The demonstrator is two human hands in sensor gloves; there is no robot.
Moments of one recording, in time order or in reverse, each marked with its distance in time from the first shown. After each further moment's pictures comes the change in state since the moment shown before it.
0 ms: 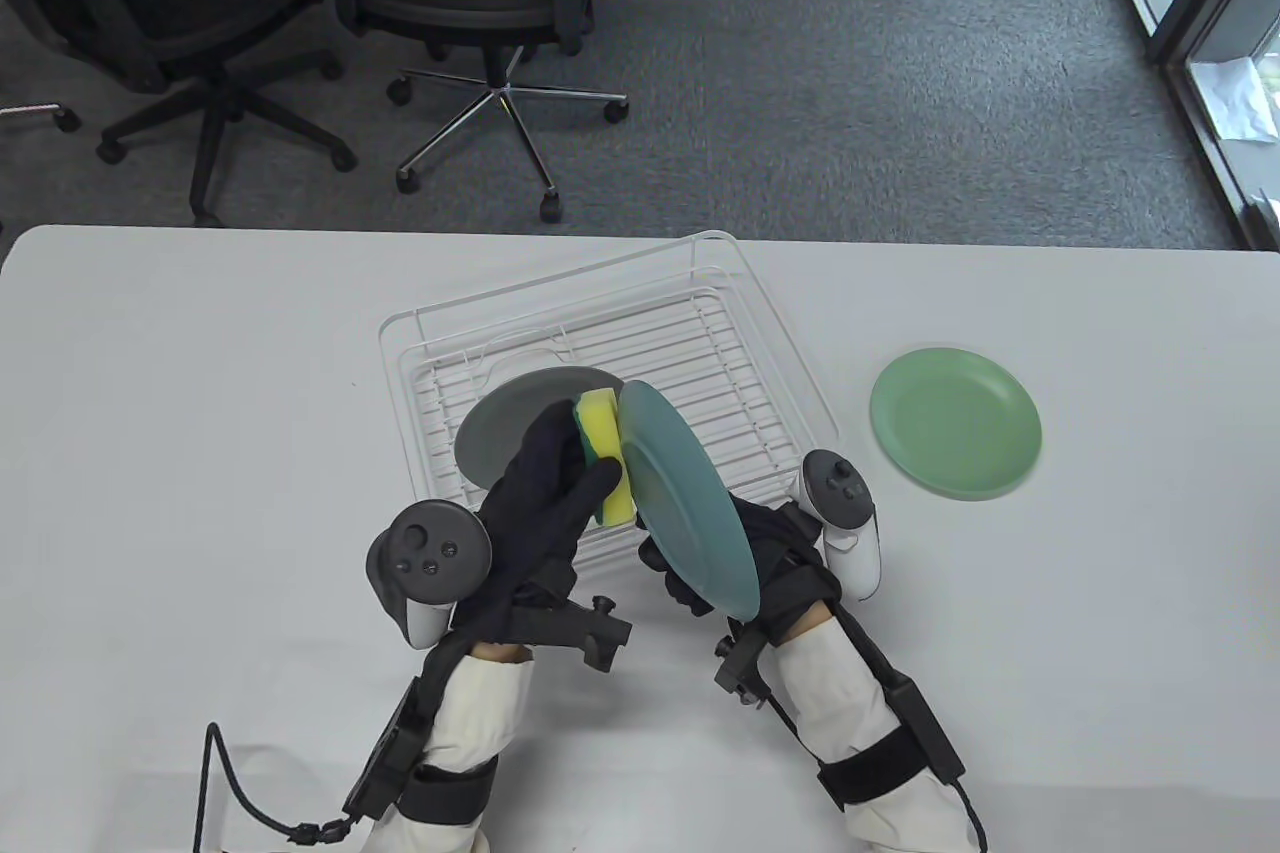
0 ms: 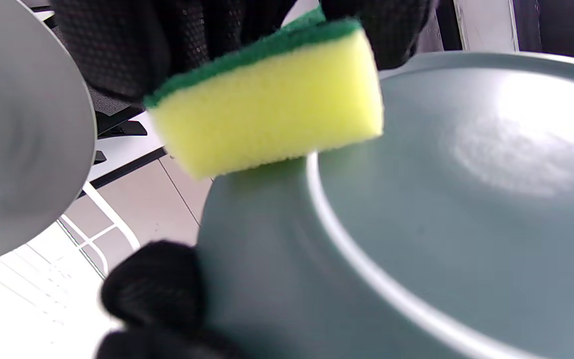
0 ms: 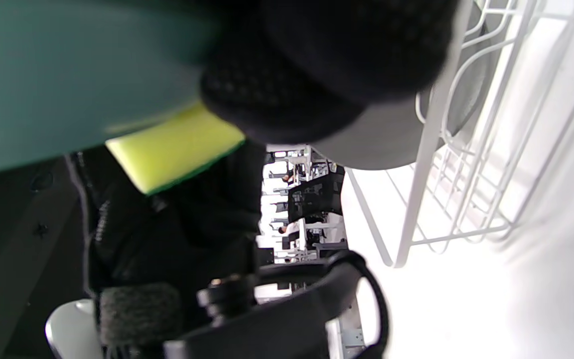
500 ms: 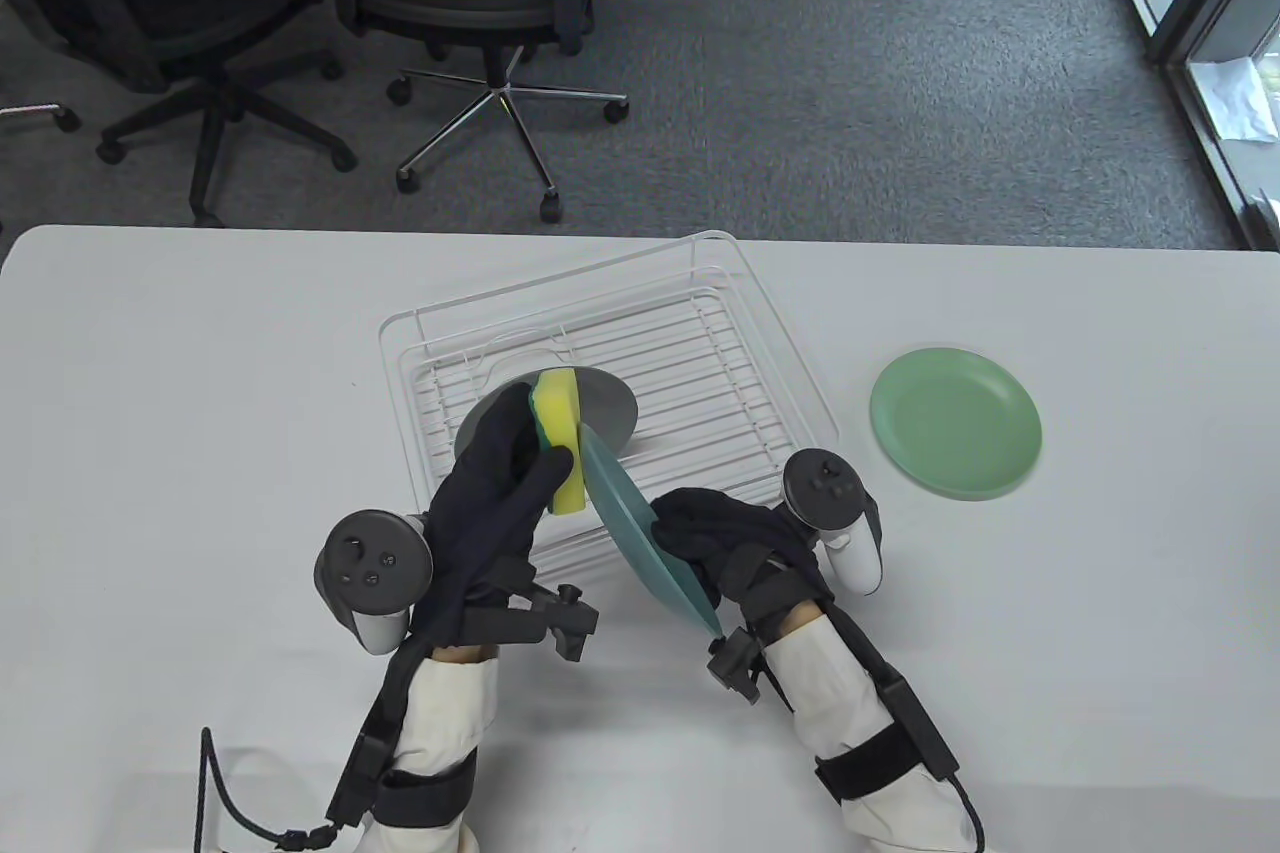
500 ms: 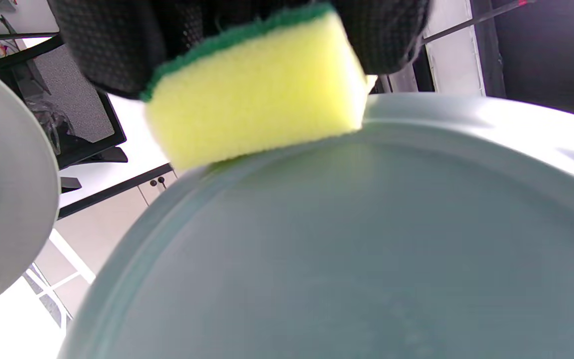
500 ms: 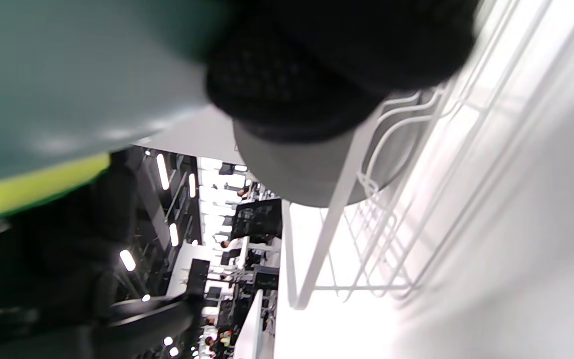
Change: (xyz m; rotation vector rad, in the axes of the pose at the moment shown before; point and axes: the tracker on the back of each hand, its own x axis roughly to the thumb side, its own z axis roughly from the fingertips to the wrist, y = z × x) left_hand 0.008 0.030 0.004 0.098 -0.061 0.025; right_hand -0.006 -0.007 -0.002 -0.096 0.092 0.257
